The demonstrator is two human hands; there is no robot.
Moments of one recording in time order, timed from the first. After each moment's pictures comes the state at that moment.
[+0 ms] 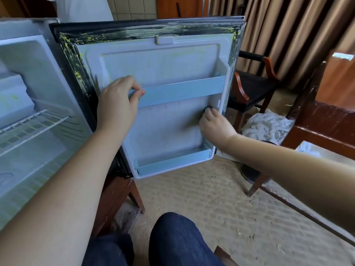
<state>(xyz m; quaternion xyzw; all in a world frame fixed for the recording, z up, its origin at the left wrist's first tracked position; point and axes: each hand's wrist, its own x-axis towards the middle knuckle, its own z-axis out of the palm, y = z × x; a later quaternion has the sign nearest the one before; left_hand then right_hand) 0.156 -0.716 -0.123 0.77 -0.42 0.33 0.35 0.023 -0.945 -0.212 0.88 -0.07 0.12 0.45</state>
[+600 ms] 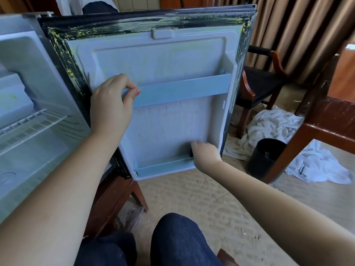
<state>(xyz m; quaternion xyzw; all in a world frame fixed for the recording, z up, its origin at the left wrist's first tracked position) 0.155 -0.713 -0.127 0.76 -0.42 0.36 0.35 0.028 -0.897 -0.269 0.97 -0.25 -0.04 0.02</state>
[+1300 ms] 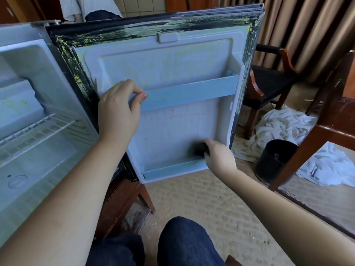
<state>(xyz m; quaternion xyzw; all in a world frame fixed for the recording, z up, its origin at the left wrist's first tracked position) 0.156 -0.715 -0.130 0.75 -0.42 0.38 0.35 0.015 -0.907 -0.278 0.93 -0.29 0.16 -0.16</state>
